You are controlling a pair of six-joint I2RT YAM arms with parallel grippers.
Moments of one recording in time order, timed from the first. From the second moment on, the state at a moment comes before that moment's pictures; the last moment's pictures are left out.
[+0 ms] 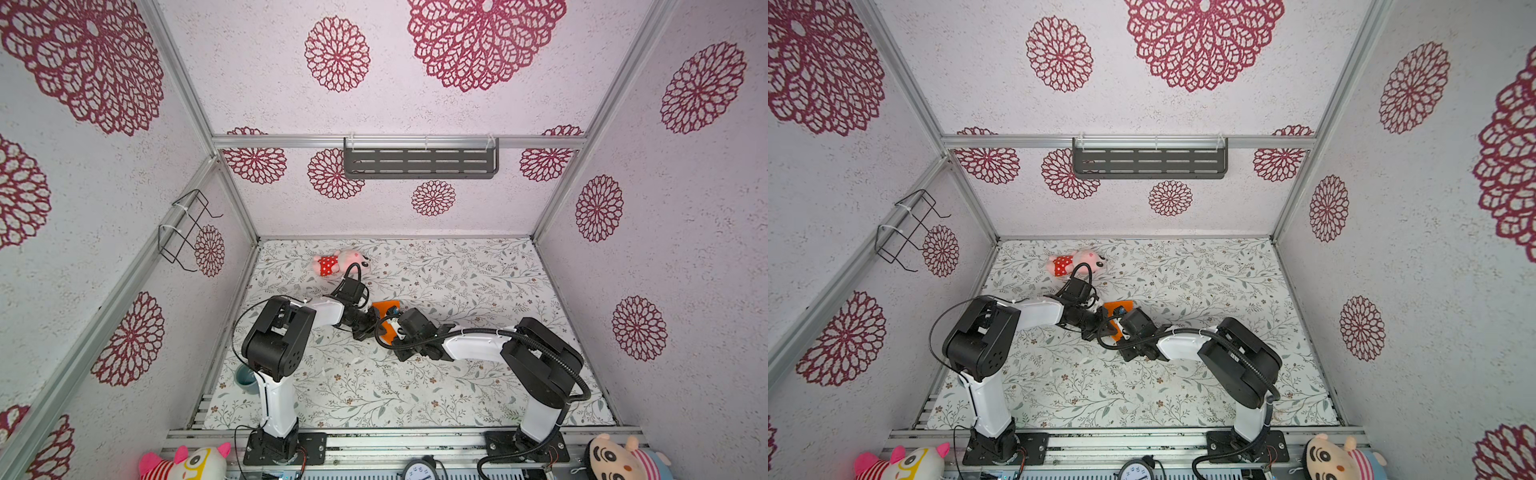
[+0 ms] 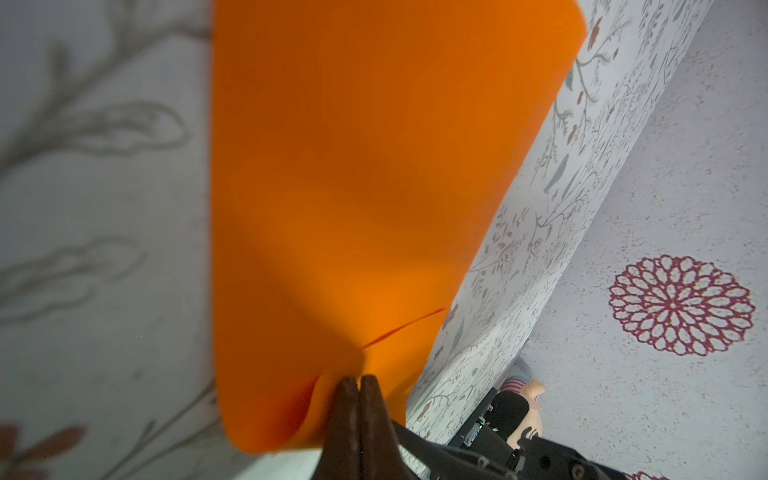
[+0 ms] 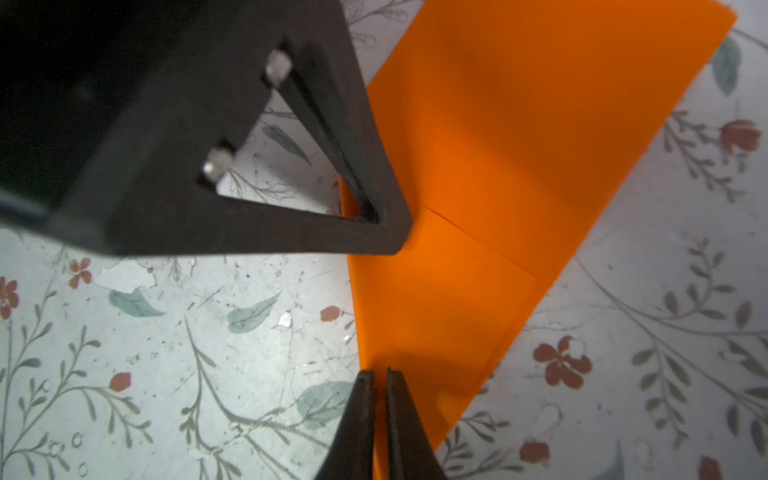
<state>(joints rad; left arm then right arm) -0.41 1.95 1.05 -0.28 0.60 -0.79 0.89 1.80 0.93 -0.06 -0.03 0.26</state>
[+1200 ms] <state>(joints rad) -0.41 1.92 1.05 -0.33 0.59 -0.74 0.89 1.80 0.94 -0.07 -0.02 0.26</state>
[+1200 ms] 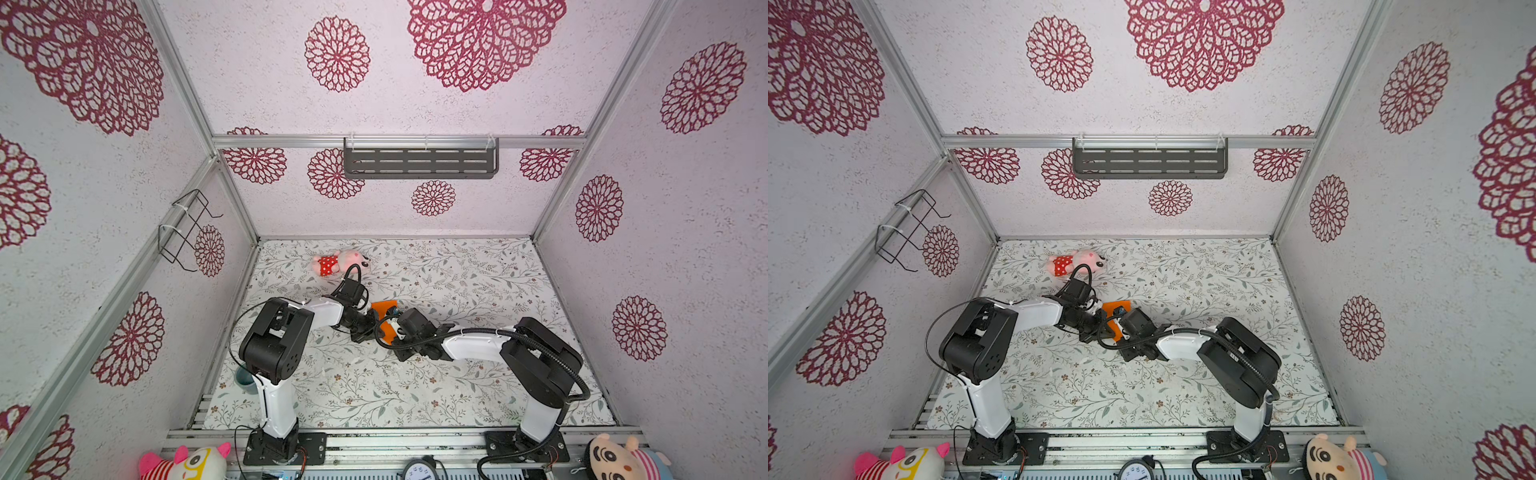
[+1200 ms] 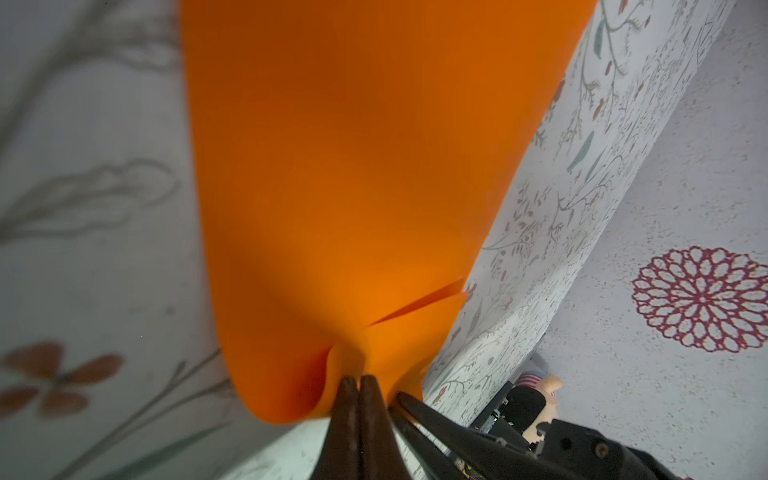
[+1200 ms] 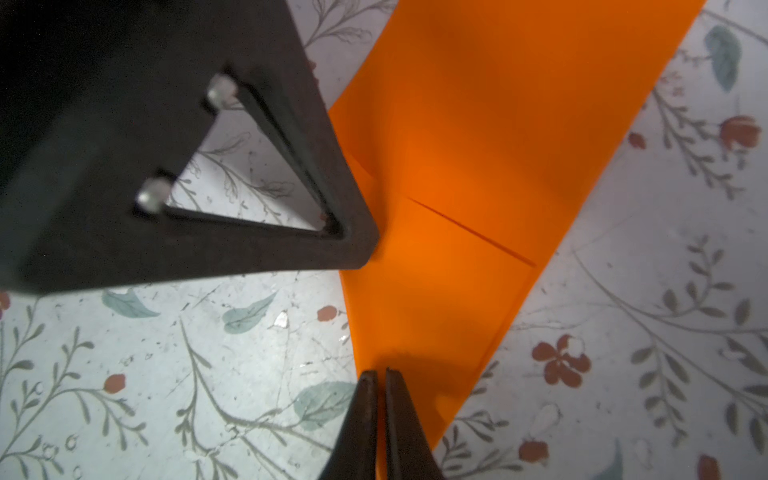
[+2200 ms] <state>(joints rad) -0.42 1.96 1.25 -0.66 0.26 -0.49 0.89 1.81 0.95 -0.07 -0.02 0.26</state>
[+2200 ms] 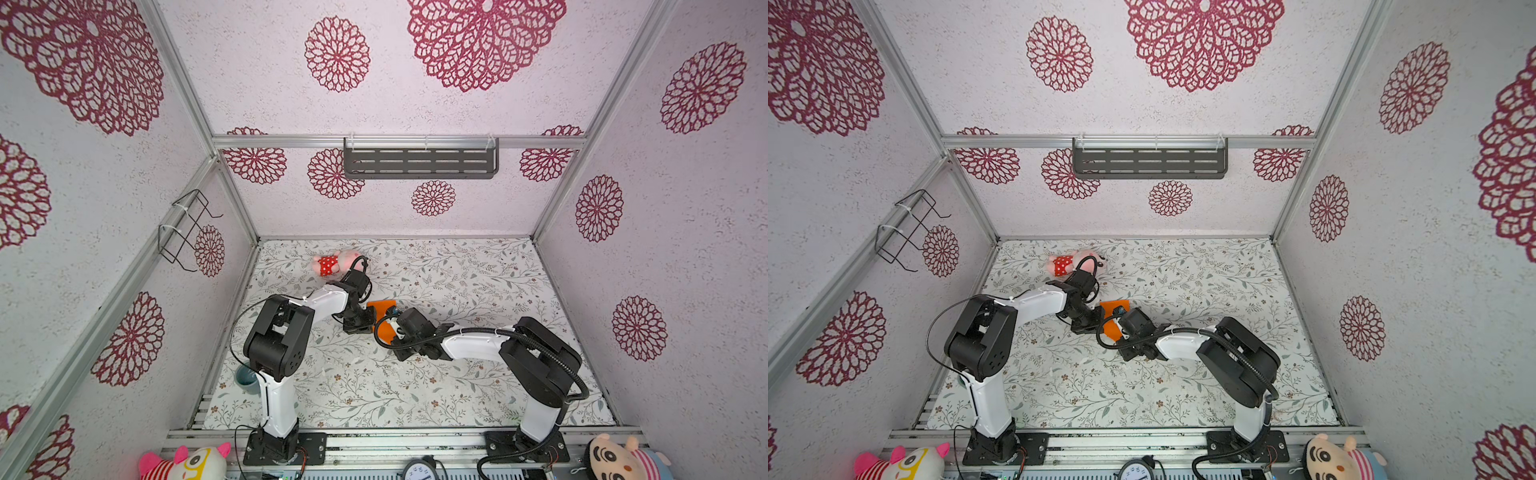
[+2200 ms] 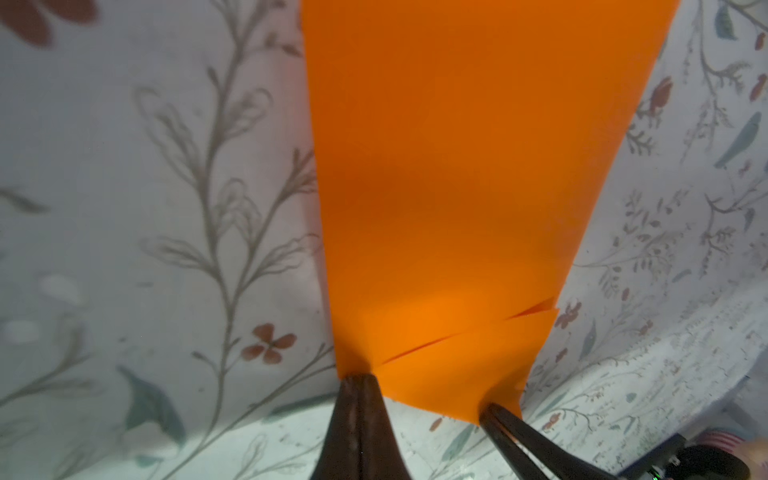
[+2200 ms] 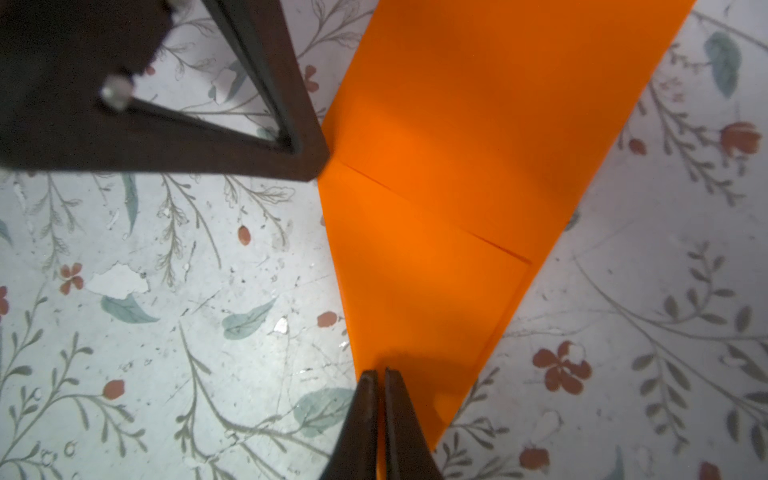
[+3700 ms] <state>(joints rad) -0.42 2.01 1.24 -0.53 0.48 -0.56 0.88 1.80 0.93 -0.02 -0.03 0.23</state>
